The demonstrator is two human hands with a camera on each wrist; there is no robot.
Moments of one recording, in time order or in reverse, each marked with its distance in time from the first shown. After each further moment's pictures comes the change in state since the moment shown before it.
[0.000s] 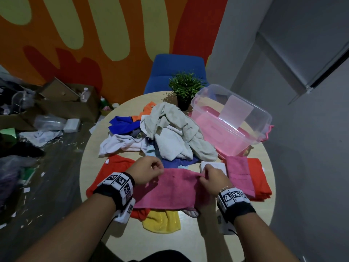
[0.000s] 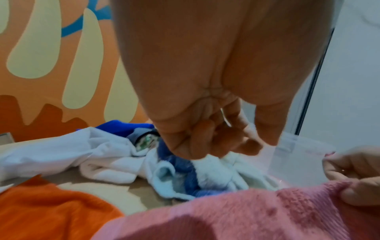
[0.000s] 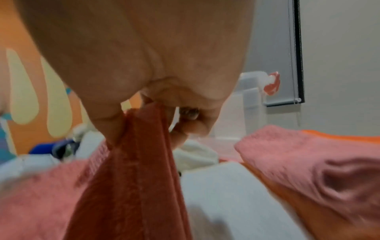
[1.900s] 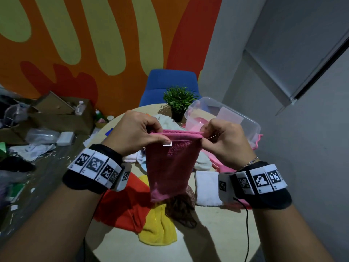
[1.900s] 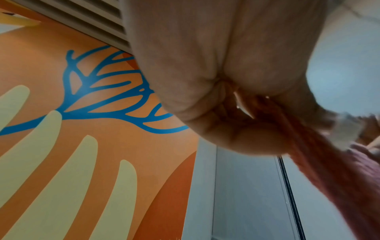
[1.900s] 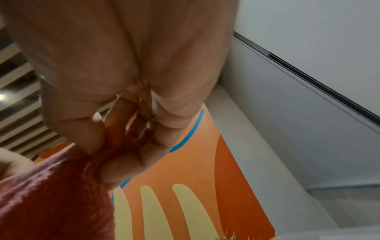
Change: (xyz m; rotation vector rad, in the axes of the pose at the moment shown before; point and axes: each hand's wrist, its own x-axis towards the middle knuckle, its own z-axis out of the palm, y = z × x) left_hand -0.037 0.137 -0.127 0.100 0.385 0.516; right_hand -0.044 -0.097 -0.181 0.385 0.455 -0.604
